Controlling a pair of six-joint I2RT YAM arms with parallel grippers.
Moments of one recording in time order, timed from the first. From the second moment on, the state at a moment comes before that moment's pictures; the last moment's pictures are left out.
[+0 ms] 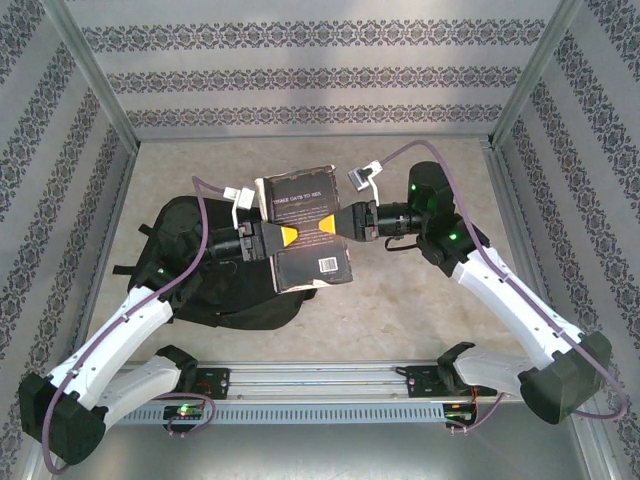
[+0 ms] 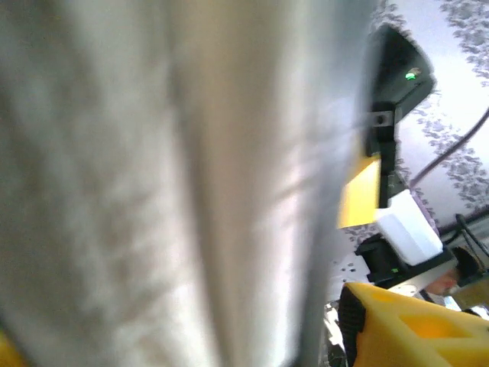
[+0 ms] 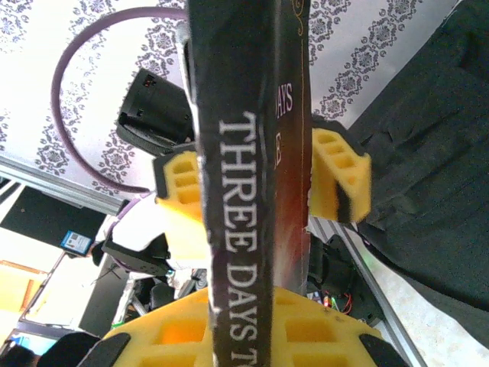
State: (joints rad) left arm -0.43 0.93 0.78 0.17 0.87 -0.92; right arm 0.52 1.15 1.08 -0.12 -1.07 0.89
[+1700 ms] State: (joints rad) left arm -0.47 1.03 0.73 0.42 0.86 -1.08; right arm 0.46 1.06 1.00 -0.21 -0.98 0.80
